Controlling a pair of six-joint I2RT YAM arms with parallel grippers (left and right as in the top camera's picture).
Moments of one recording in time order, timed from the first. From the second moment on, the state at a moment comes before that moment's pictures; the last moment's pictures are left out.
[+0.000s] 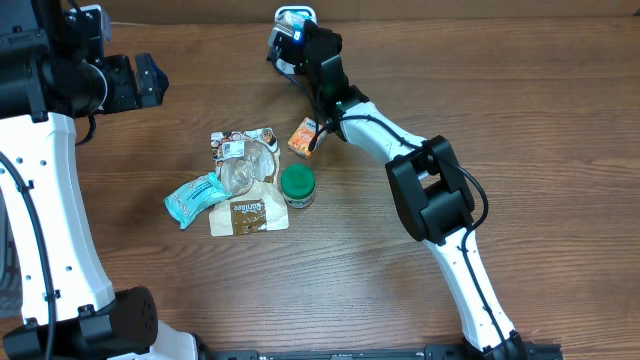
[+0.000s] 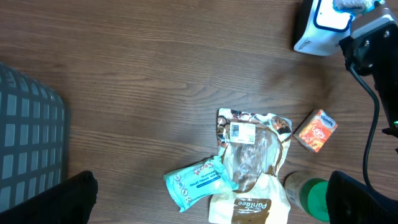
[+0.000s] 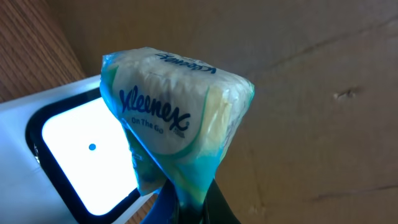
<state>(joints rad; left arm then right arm) 0.20 1.72 2.11 -1.41 0.09 -0.02 0.51 2.59 2.02 0.39 0.33 -1.03</state>
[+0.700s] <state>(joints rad) 0.20 1.72 2.11 -1.41 0.09 -0.02 0.47 1.93 2.03 -0.63 0.26 -0.07</state>
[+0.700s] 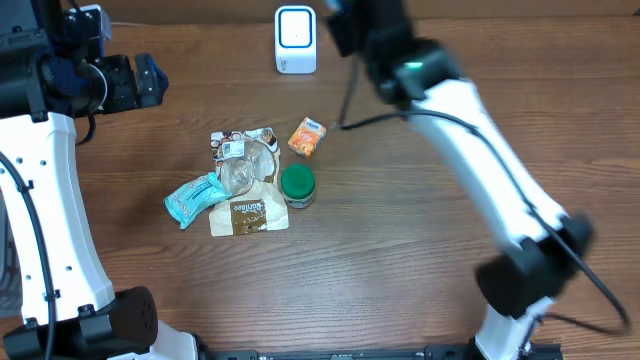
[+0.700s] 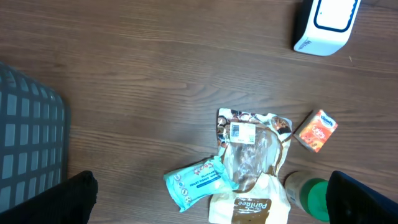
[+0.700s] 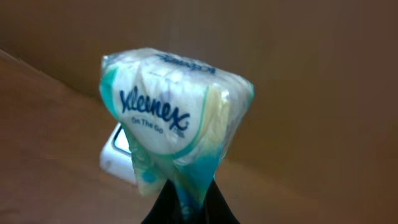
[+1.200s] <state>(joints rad) 0.20 1.72 2.11 -1.41 0.09 -0.02 0.08 1.87 1.66 -1.09 -0.08 0.46</state>
